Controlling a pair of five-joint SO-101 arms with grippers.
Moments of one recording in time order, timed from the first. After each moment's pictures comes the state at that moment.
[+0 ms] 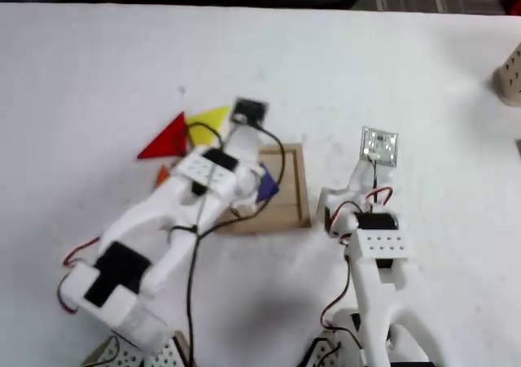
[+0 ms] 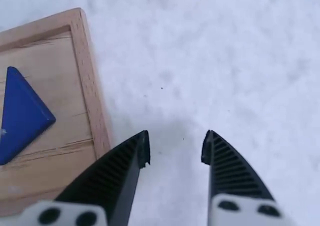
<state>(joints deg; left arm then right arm) 22.4 6.7 29.8 49.7 19.5 -4.3 -35.3 67.4 36.7 -10.6</state>
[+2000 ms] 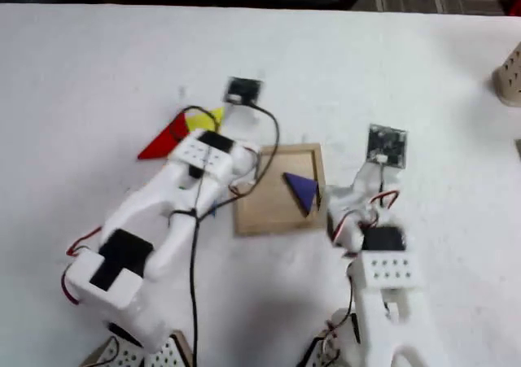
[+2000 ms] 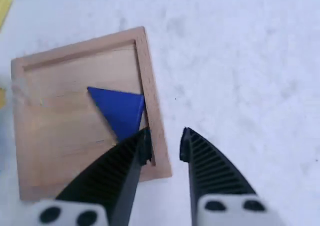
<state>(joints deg) 17.6 11.2 21.1 47.8 19.6 -7.1 -54.6 70.5 44.9 -8.7</state>
